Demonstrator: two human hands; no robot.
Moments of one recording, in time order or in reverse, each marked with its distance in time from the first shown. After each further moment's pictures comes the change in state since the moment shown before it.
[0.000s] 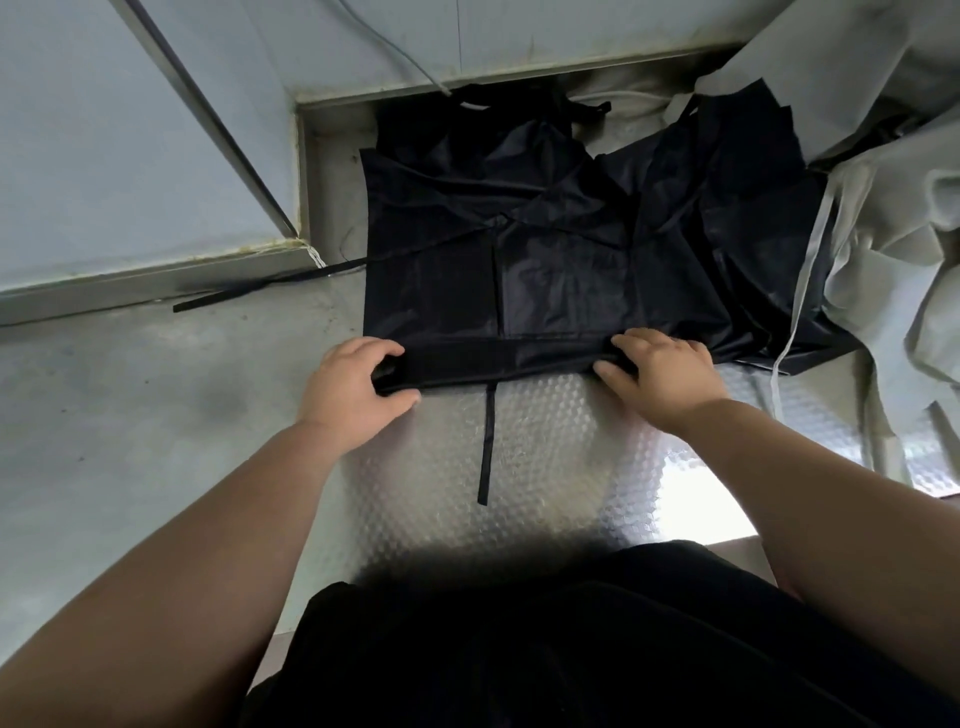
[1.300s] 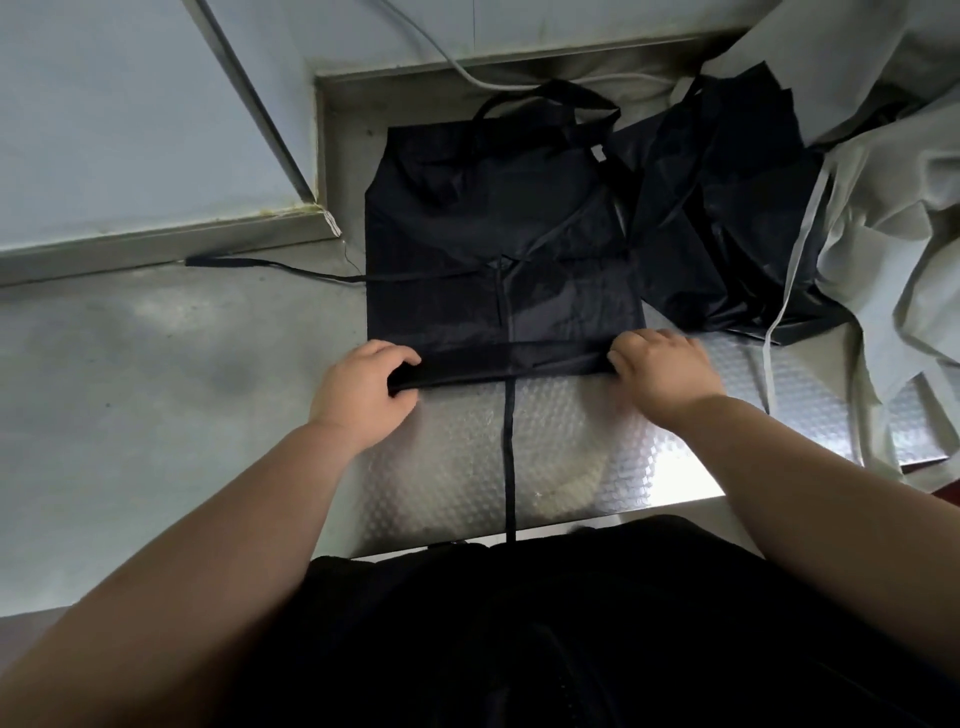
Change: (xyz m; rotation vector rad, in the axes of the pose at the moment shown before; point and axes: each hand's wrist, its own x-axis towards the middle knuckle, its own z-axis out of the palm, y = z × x) left_hand -0.048 0.009 0.008 0.011 -0.018 0.015; right_hand -0.032 -0.004 0.009 -0.061 0.017 -0.061
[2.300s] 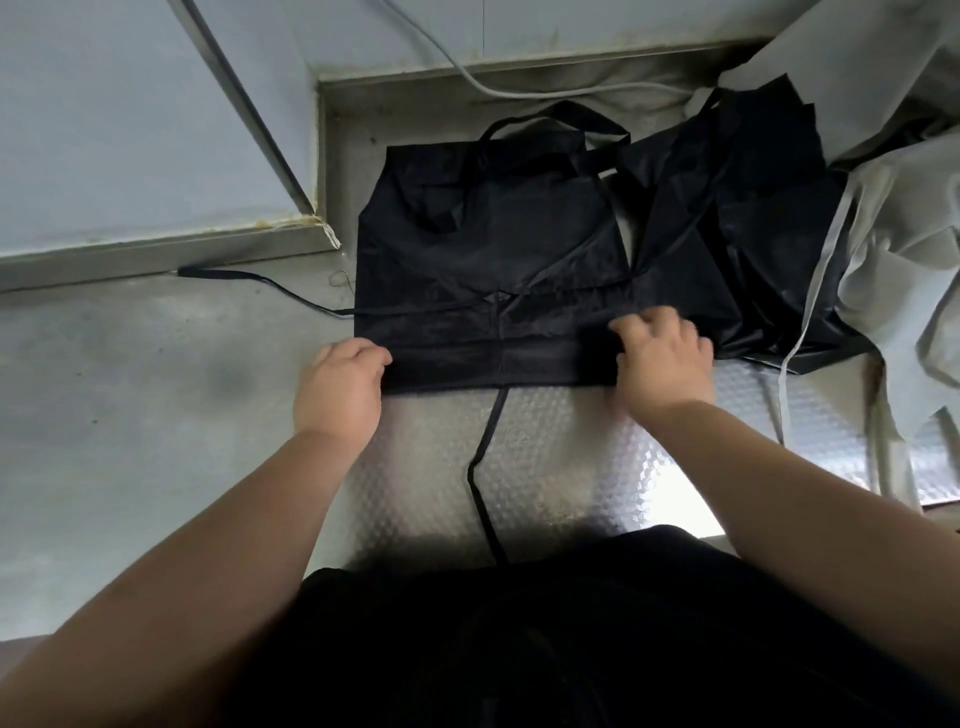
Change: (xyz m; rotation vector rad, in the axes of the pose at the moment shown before) left_hand 0.021 -0.016 0.004 0.163 0.231 -0.007; right_hand 0.028 -0.018 -0.002 0.034 0.118 0.152
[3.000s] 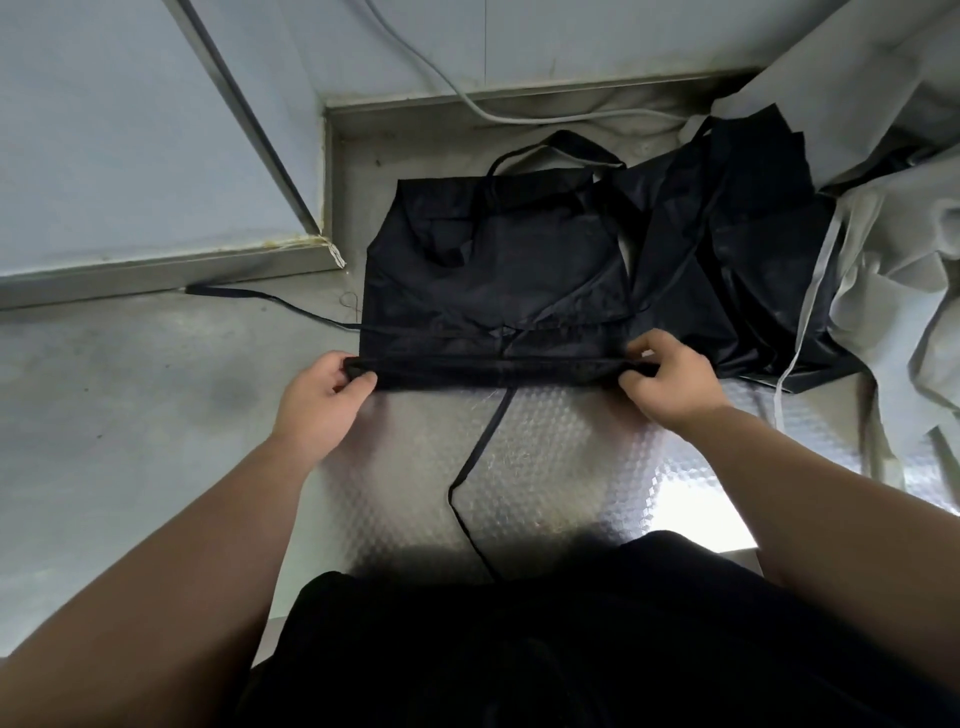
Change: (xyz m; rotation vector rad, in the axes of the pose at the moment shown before) left_hand 0.008 -0.012 -0.016 -0.666 -0.142 -0.440; right_hand 0.006 0.019 -0.018 0.603 -0.132 0.128
